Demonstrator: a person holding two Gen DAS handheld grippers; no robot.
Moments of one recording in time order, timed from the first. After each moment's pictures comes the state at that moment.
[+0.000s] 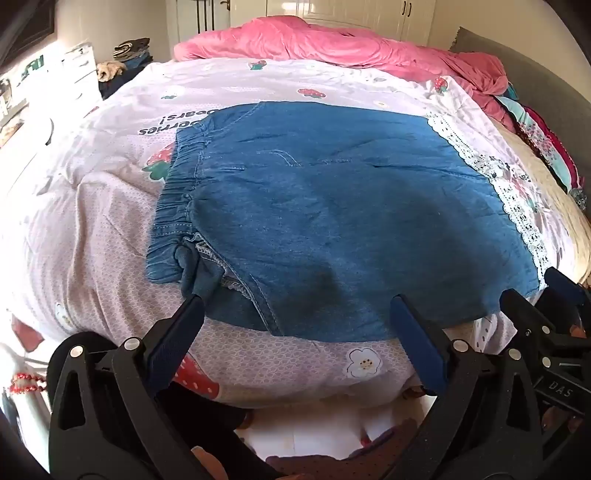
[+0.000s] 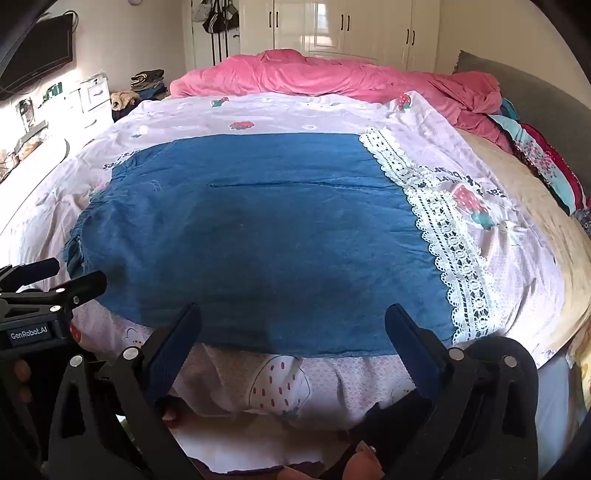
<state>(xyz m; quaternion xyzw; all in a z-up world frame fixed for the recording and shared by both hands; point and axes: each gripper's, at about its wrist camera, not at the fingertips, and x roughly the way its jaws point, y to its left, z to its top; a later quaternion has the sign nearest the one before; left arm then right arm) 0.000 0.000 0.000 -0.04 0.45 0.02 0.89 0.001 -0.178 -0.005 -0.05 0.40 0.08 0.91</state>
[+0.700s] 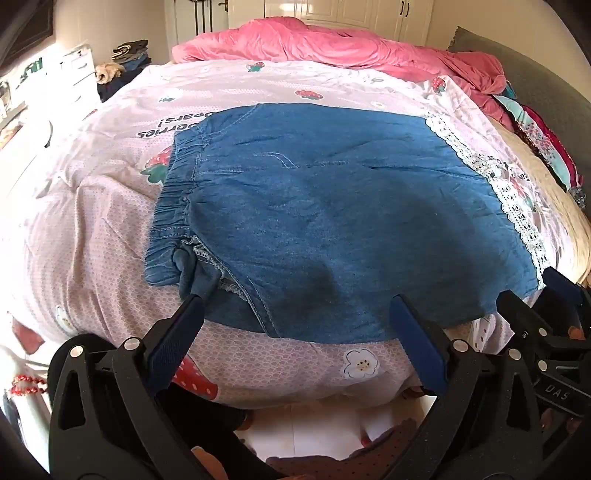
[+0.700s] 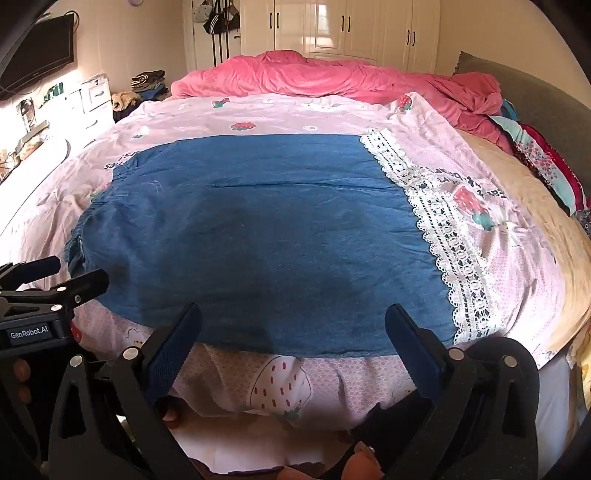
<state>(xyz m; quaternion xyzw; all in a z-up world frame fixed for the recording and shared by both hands) 0.001 -0.002 0.001 -0.03 0.45 0.02 0.89 0.000 -0.180 -0.004 -0.04 0.40 0.08 0.91</state>
